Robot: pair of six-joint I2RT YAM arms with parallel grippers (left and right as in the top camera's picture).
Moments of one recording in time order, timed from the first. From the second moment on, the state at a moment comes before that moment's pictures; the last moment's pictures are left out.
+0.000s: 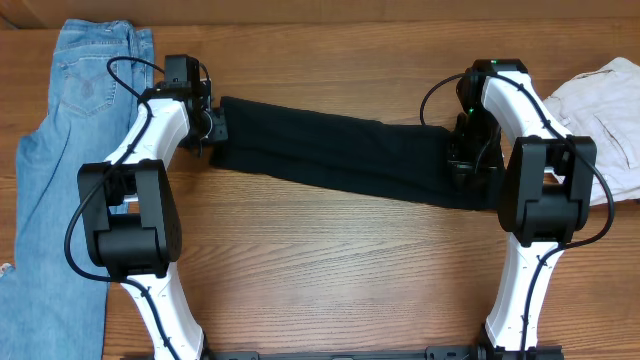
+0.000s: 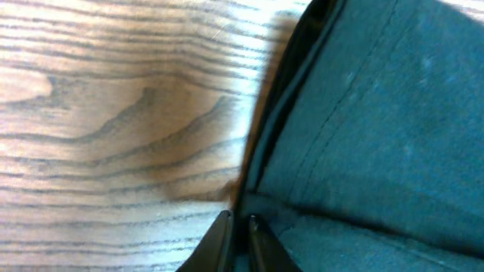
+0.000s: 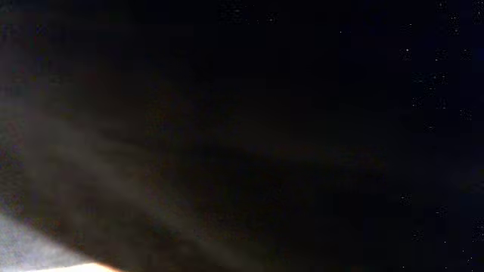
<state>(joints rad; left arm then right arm) 0.03 2.13 1.55 -0.68 0.06 -0.13 0.00 2.30 1.81 -1.52 0.01 0.17</state>
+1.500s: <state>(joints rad) 0.06 2.13 1.68 -0.75 0.17 -0.10 -0.01 2.12 1.92 -1.43 0.10 0.20</state>
